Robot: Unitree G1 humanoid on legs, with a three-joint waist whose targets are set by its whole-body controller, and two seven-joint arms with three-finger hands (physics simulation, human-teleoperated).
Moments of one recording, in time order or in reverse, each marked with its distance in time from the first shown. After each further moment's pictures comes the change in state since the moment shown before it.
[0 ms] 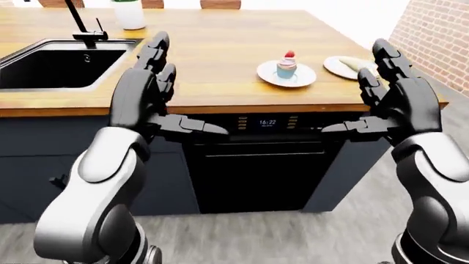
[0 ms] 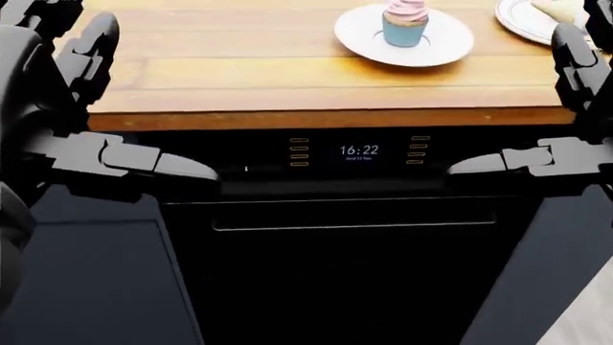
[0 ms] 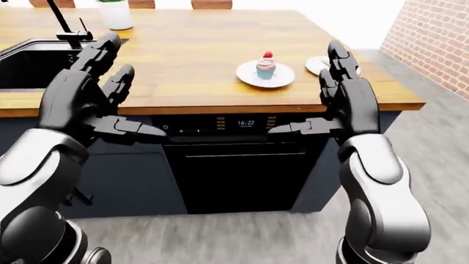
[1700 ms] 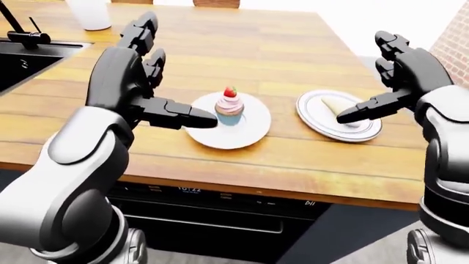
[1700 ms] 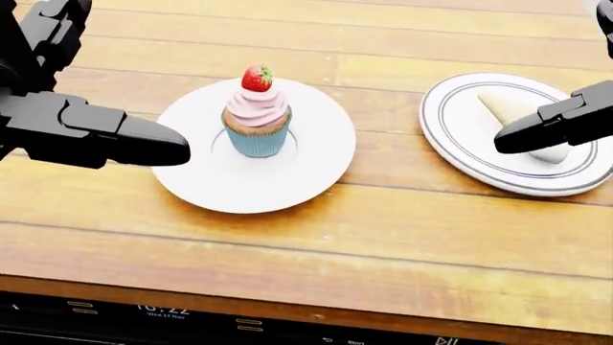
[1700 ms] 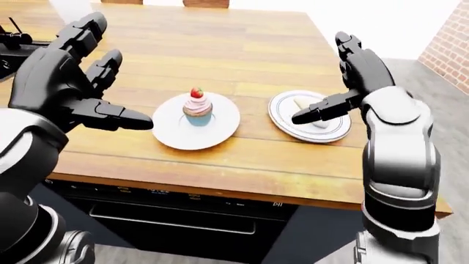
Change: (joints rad) left arm -0.109 0.129 0.067 0.062 -0.171 0.055 0.057; right arm -0.232 -0.283 0.150 0.382 -0.357 0.022 0.334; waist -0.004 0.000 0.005
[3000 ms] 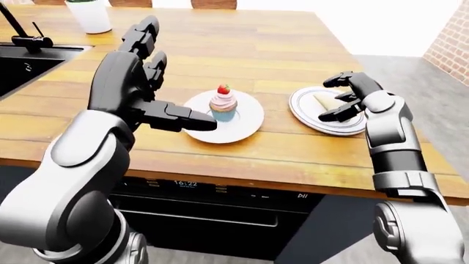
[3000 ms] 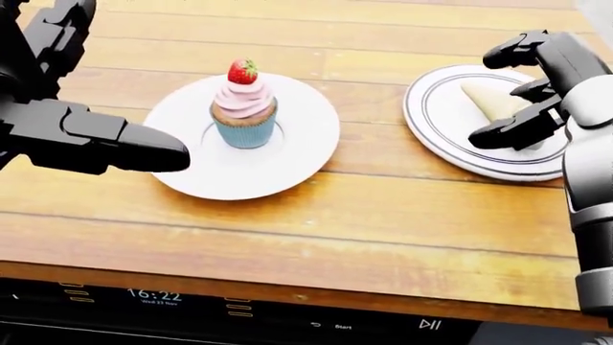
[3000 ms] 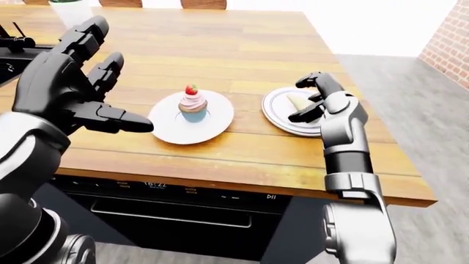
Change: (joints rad) left arm 0.029 -0.011 0.001 0.001 0.018 -0.032 -0.026; right arm -0.225 0.167 0.049 0.909 -0.439 -0.549 -0.036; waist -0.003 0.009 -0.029
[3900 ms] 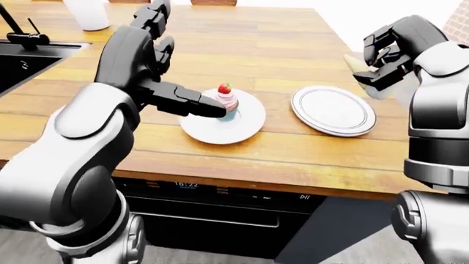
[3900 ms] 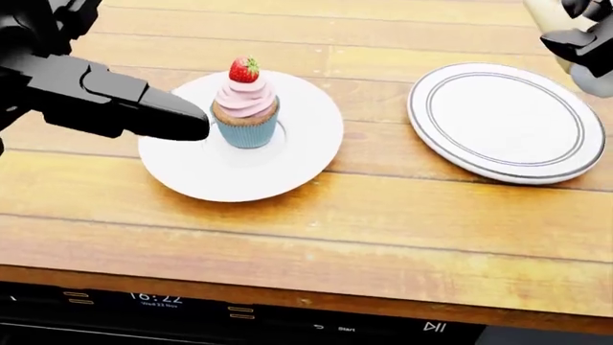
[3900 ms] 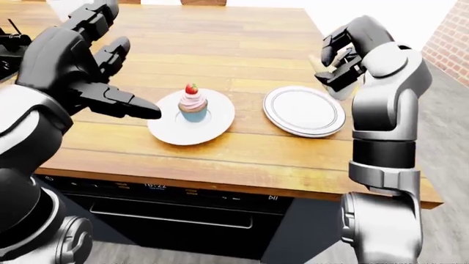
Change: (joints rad) left arm -0.144 0.045 -0.078 0.092 0.040 0.040 -0.030; right arm -0.080 -0.117 -0.037 -0.334 -0.082 0.113 0.223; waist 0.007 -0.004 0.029
